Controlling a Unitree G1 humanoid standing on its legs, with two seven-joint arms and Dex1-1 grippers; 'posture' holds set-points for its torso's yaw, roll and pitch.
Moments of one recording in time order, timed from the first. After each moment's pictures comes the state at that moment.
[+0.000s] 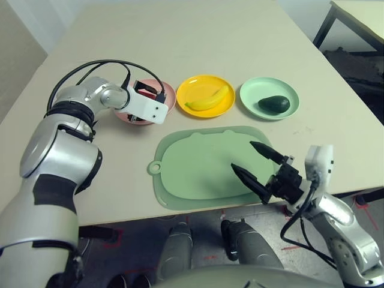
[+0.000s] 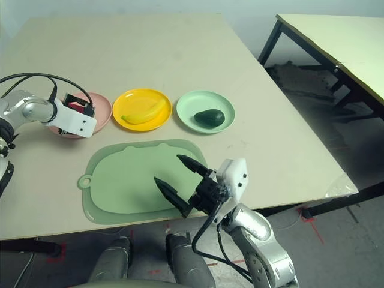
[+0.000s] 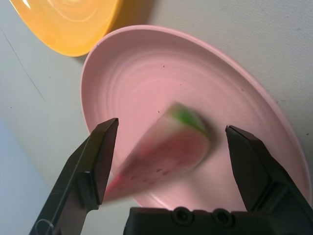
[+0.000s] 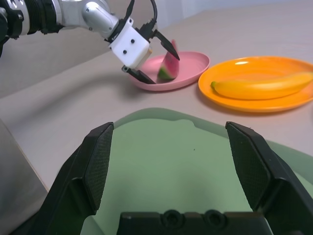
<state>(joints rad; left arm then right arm) -1.28 0.72 -0.66 1.35 0.78 -0.76 -0.60 0.17 -0.37 0.06 -0.62 0.56 0.30 0.61</state>
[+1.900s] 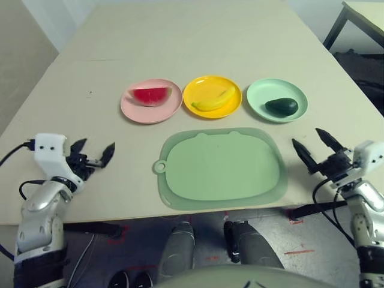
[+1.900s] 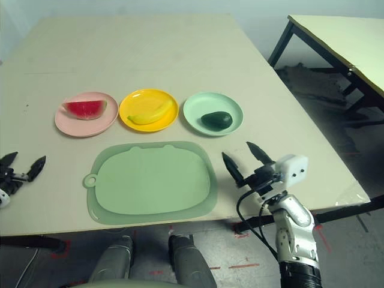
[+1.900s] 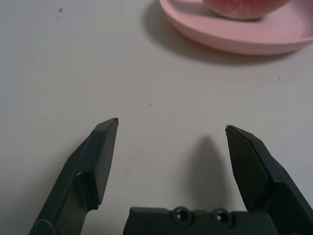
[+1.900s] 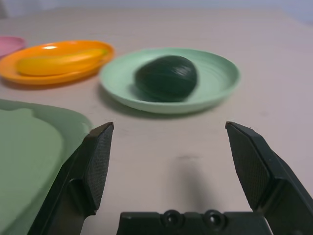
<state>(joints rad) 0.09 0.52 0.48 0.04 -0.31 0.17 -0.52 0.02 -0.41 -0.35 0.18 0.48 -0.20 0.72</state>
